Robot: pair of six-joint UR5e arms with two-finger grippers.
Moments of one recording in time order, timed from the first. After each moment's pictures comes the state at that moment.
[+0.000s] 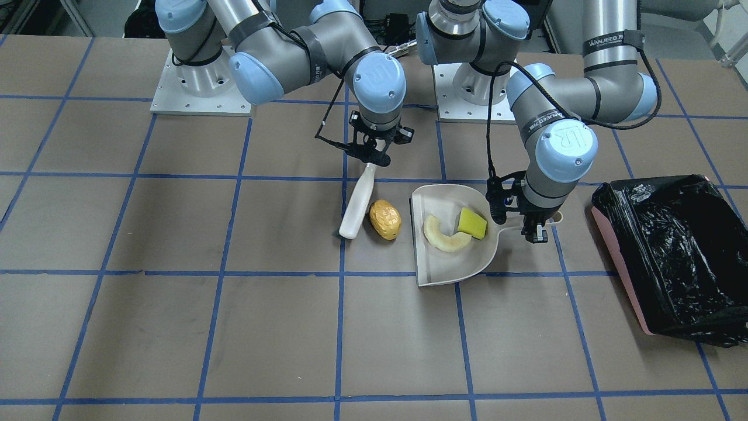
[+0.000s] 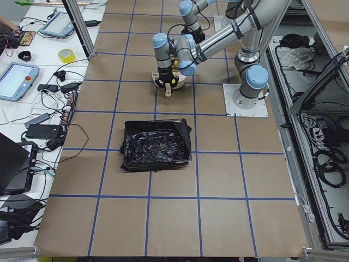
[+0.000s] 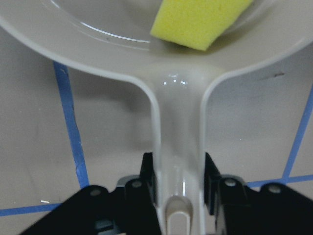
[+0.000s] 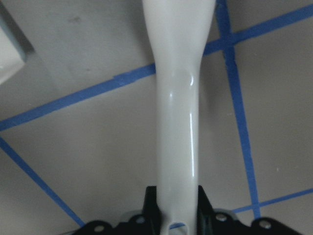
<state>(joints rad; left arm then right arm) -1.42 -1.77 -2.03 -1.02 1.81 1.71 2.20 -1.24 1.79 -1.83 -1.25 0.90</state>
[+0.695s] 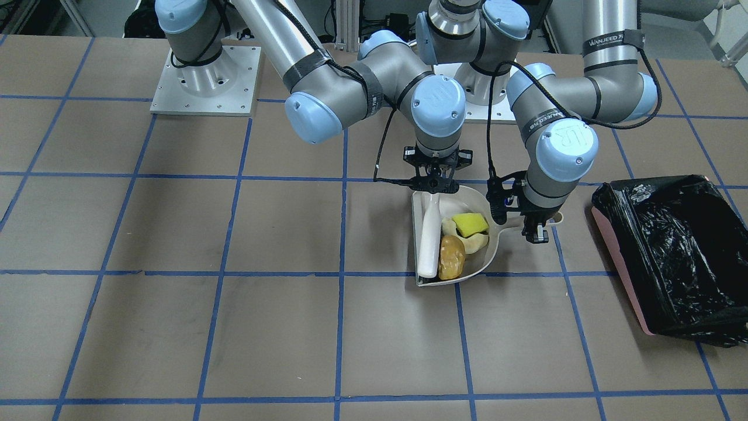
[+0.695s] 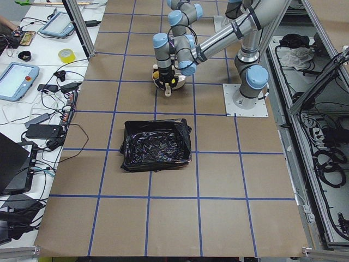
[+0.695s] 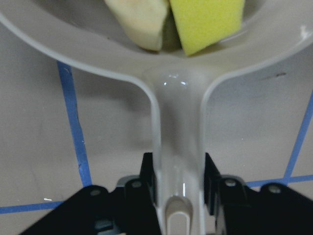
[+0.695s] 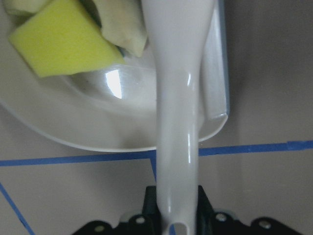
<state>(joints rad) -1.42 -1.77 -2.02 -1.02 1.81 1.71 2.25 -1.05 1.50 -1.92 -1.19 0.79</state>
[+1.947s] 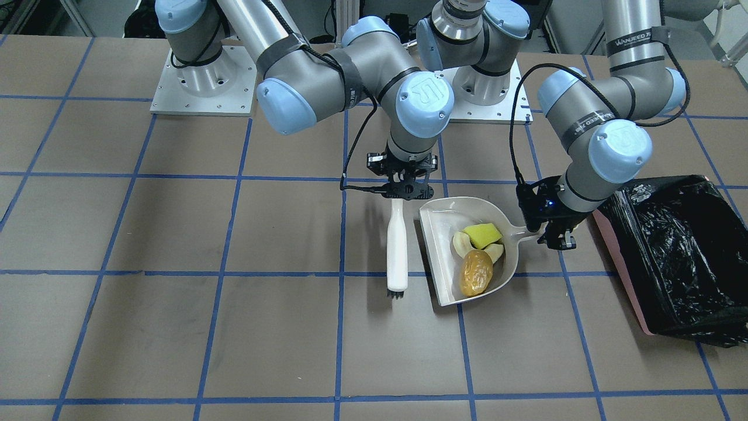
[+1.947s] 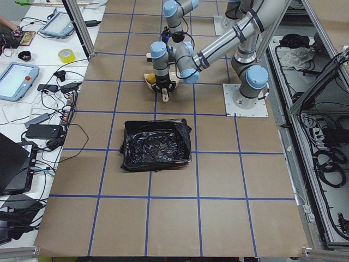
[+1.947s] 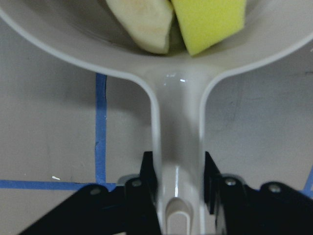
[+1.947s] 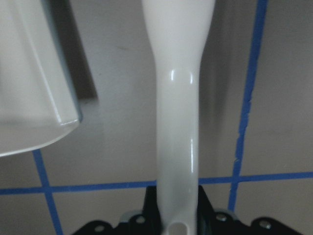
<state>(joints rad) -1.25 -1.77 -2.01 -1.00 1.62 1.74 2.13 -1.13 1.50 -1.71 -1.46 0.59</state>
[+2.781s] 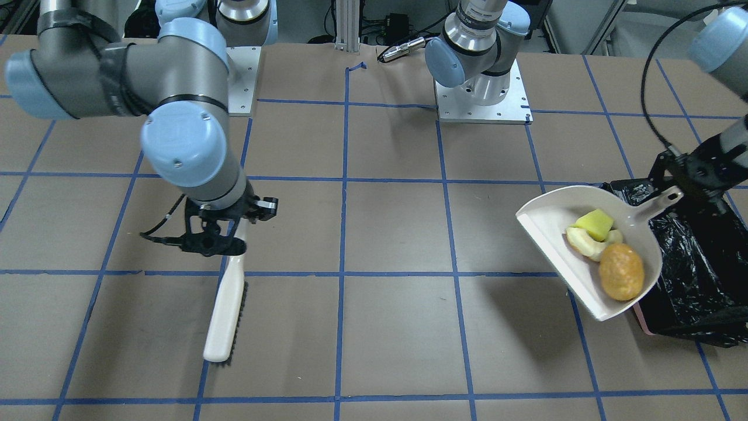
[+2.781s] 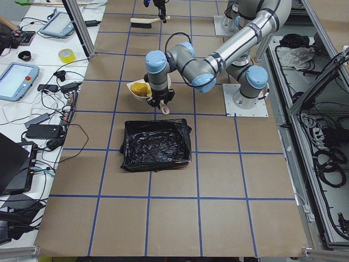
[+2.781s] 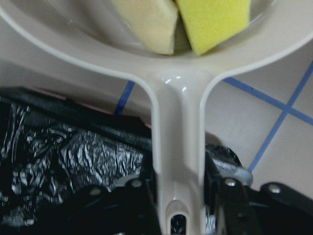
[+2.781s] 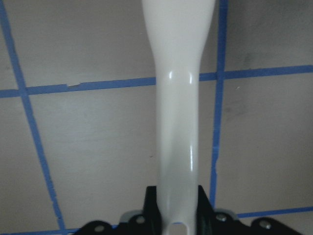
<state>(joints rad) -0.89 -1.73 -1.68 -1.40 1.54 1.75 1.66 -1.27 1.58 -1.63 -1.57 0.14</state>
